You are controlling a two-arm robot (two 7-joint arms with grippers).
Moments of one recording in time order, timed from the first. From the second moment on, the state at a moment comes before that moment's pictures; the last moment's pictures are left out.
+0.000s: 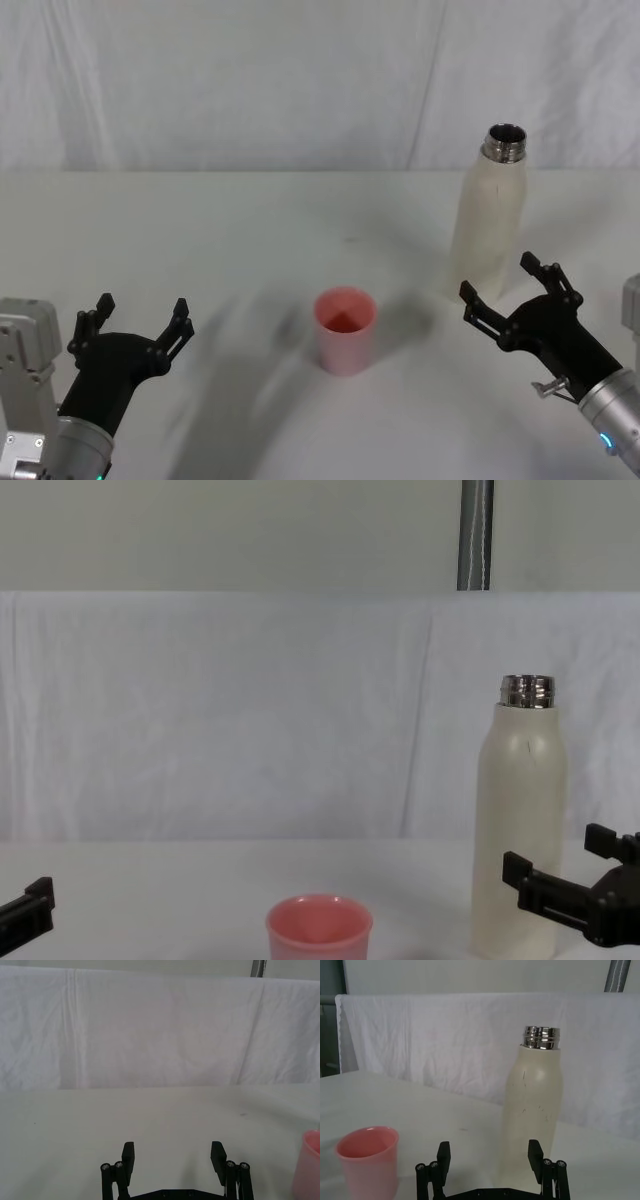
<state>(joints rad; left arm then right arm) 0.27 0.24 0.04 -1.85 -0.25 -0.02 -0.02 0.00 0.26 -0.21 -1.58 0.22 -0.18 0.32</state>
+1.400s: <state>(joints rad) 0.27 0.24 0.04 -1.85 -0.25 -0.02 -0.02 0.03 0.22 -0.19 -1.55 0.14 -0.11 0.23</state>
